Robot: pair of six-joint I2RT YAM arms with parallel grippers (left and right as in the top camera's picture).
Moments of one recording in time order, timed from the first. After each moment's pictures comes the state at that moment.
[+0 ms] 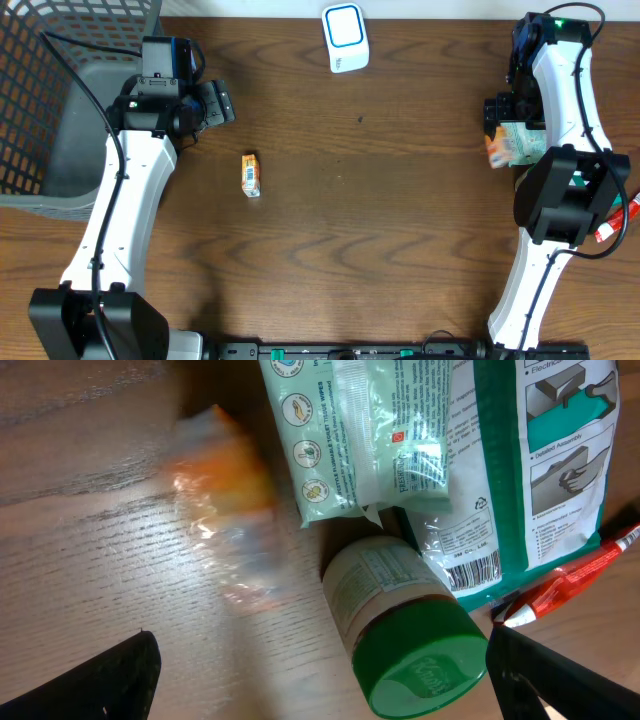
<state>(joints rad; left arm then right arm) -0.05 1.59 1.41 -0.79 -0.05 -0.32 -0.11 2.32 2.18 -1.56 0.27 0.07</state>
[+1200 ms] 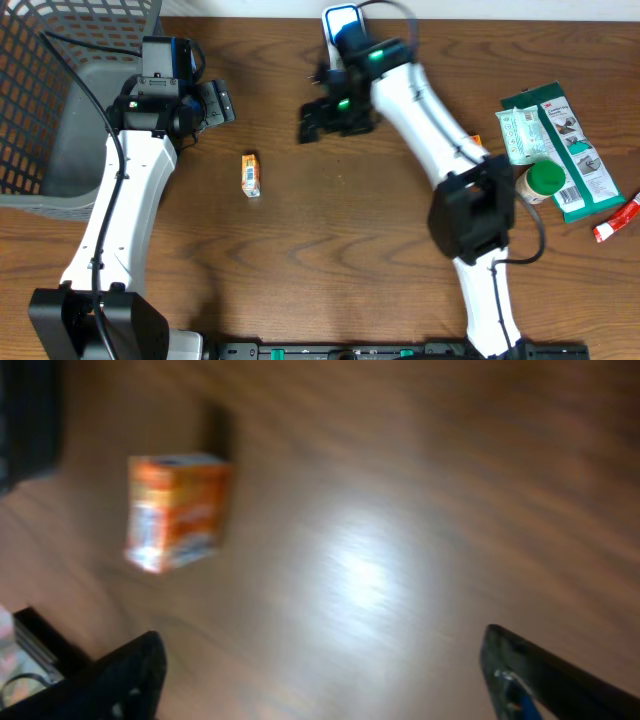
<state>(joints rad) -0.05 1.59 1.41 -0.79 -0.05 -0.32 0.51 2.32 2.16 -1.19 -0.44 0.18</state>
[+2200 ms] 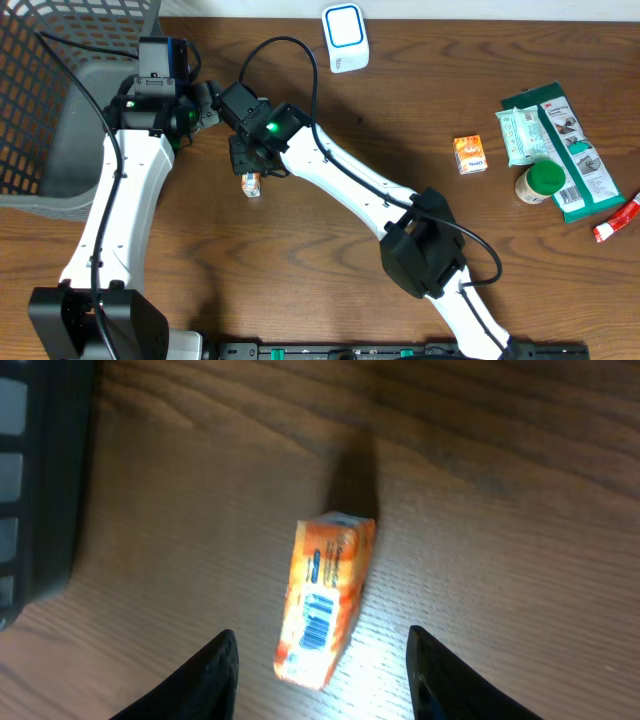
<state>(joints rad) -0.04 1.59 1.41 -0.79 -0.09 -0.32 0.86 2.35 2.16 -0.97 -0.03 0.69</state>
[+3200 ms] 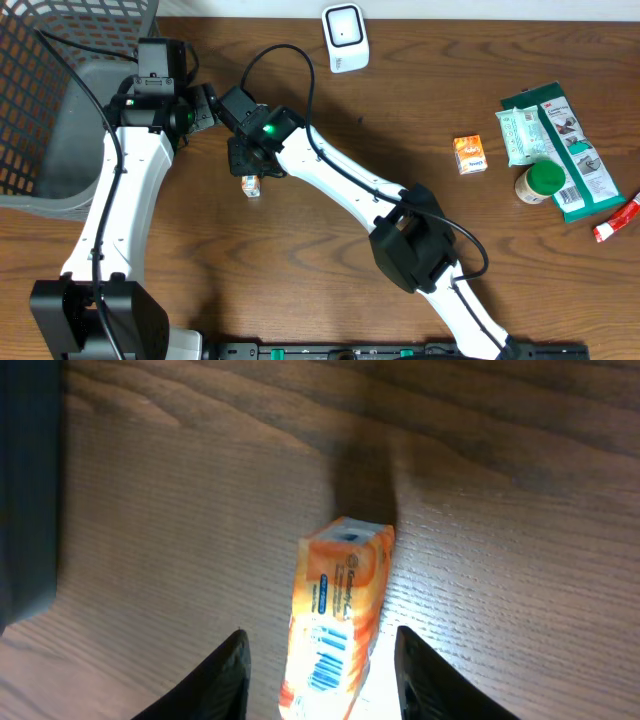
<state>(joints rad) -0.03 1.61 1.41 -0.80 -0.15 -0.30 0.85 2.41 2.17 -0.94 -0.08 0.74</state>
